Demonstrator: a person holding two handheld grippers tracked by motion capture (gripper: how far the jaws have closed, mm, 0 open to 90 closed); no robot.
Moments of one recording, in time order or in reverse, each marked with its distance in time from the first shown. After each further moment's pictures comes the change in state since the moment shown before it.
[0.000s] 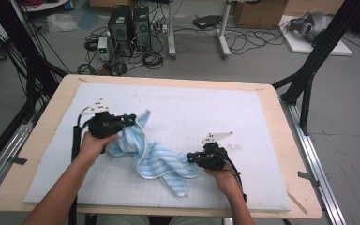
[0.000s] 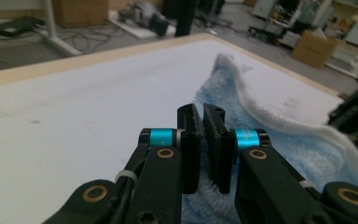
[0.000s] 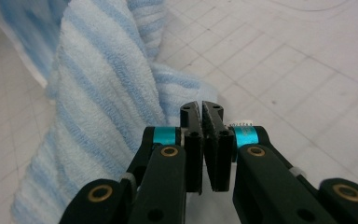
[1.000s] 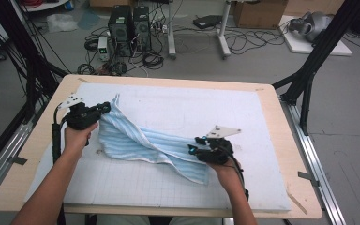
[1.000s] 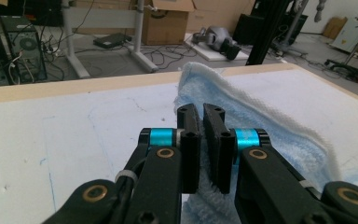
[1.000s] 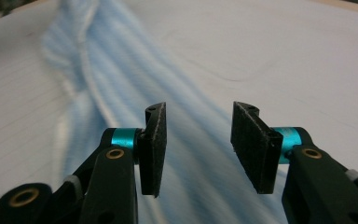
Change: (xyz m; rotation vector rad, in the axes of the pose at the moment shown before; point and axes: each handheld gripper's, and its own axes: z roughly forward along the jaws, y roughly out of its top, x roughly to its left) left arm 0.052 -0.004 -0.032 -0.081 0.289 -0.063; right arm 0.008 0.023 -0.014 -0.138 -0.109 -0.110
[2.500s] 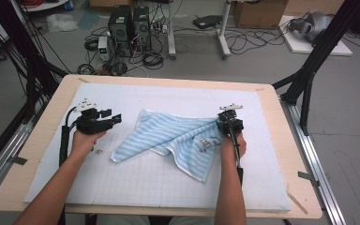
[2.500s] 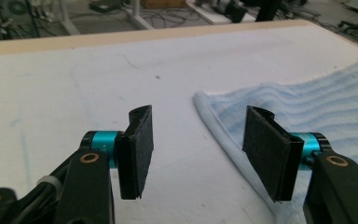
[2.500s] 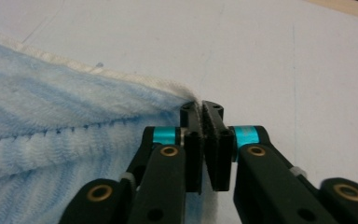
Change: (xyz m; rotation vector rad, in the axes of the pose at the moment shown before) left arm -0.013 -0.023 0.021 0.168 -0.030 0.019; right arm -0.105 0.007 0.027 0.179 -0.635 0.225
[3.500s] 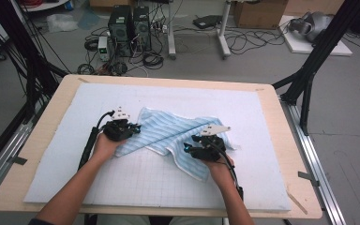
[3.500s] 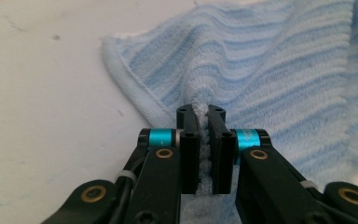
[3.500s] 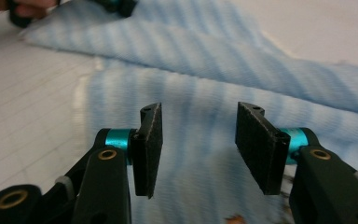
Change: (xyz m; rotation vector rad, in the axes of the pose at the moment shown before) left arm -0.043 -0.012 0.056 0.184 -0.032 0.192; right arm 0.075 -0.035 -0.054 -0.145 0.570 -0.221
